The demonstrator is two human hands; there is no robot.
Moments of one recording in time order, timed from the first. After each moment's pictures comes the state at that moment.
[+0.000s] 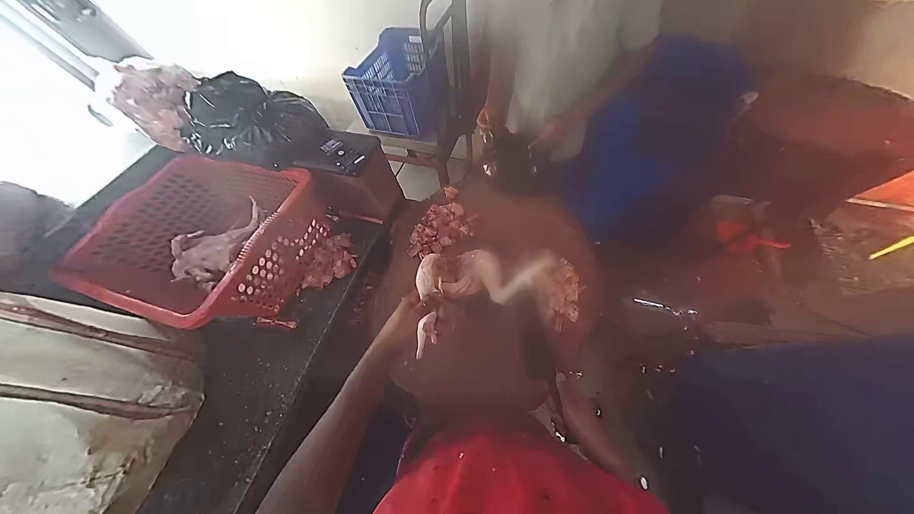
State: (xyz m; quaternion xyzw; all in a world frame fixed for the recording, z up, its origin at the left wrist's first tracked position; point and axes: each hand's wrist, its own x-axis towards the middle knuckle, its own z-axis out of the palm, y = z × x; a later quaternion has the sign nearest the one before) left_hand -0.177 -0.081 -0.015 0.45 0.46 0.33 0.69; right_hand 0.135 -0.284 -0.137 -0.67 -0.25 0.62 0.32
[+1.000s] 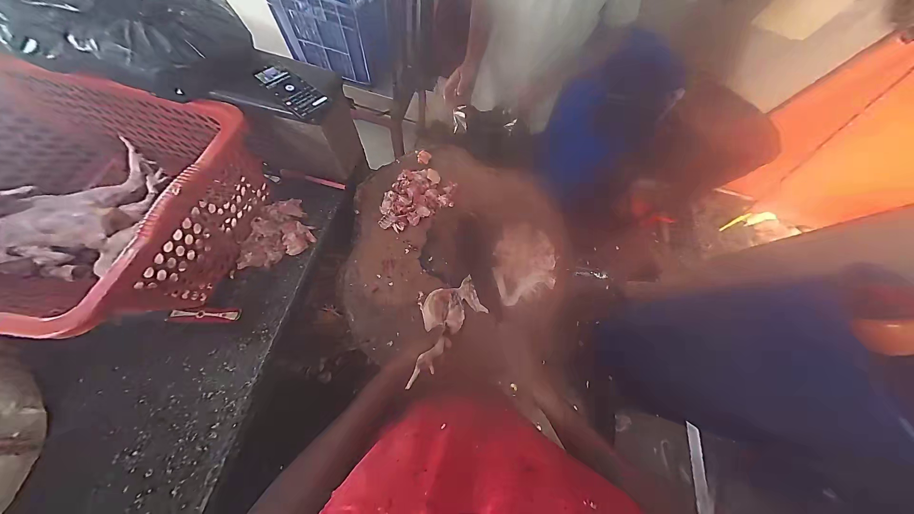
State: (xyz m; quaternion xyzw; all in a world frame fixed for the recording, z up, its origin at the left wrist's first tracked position) left_hand -0.198 -0.143 -0.156 0.33 0.48 0.15 0.80; right_hand 0.018 -0.227 -0.077 -0.69 -0.50 0.40 0.33
